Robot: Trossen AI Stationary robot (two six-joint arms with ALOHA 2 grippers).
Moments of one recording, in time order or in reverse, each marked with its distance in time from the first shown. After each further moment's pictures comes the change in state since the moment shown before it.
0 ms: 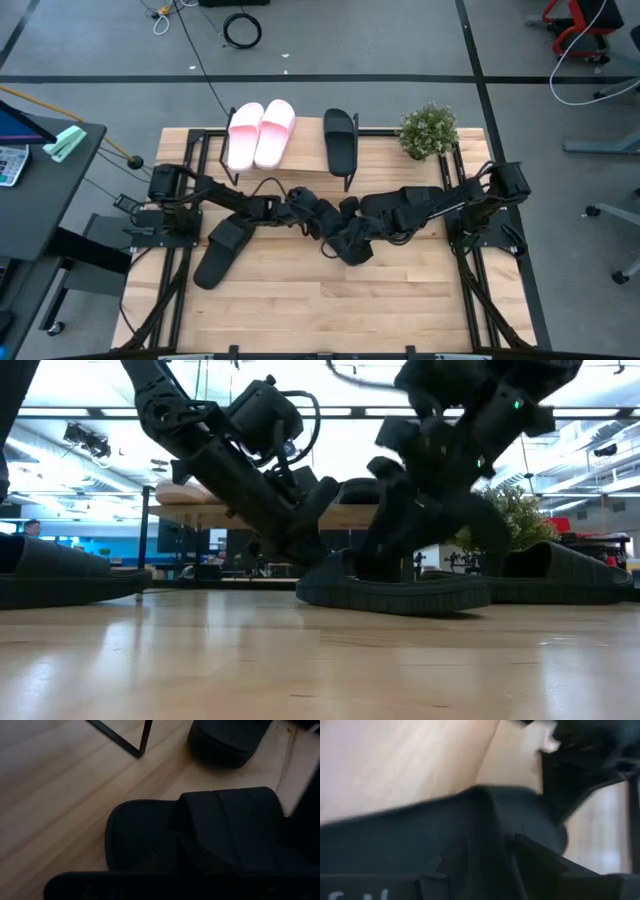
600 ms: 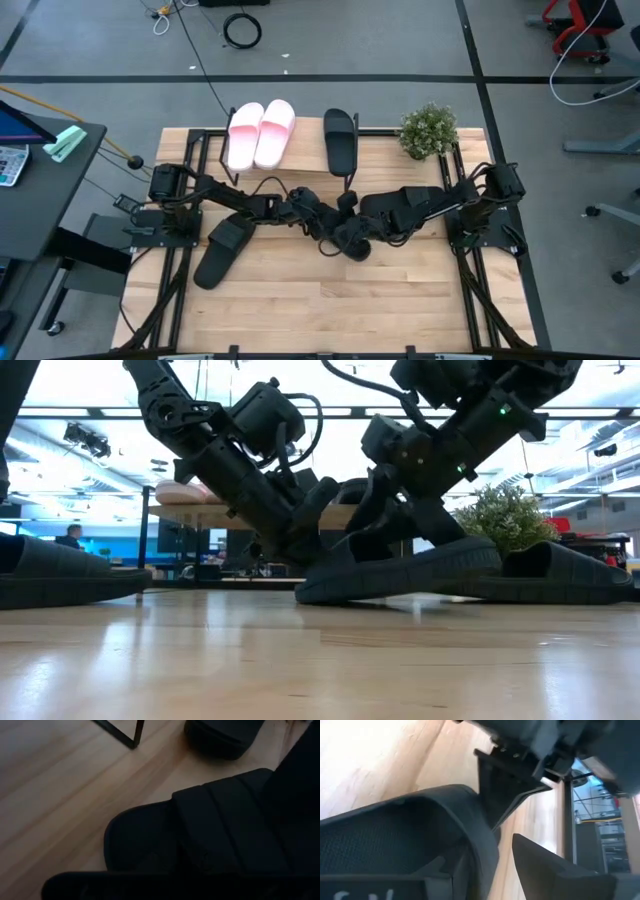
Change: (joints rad) left arm -0.004 0.000 0.012 -0.032 0.061 -0.002; right arm -0.015 0.027 -0.001 0.145 0.216 -0.149
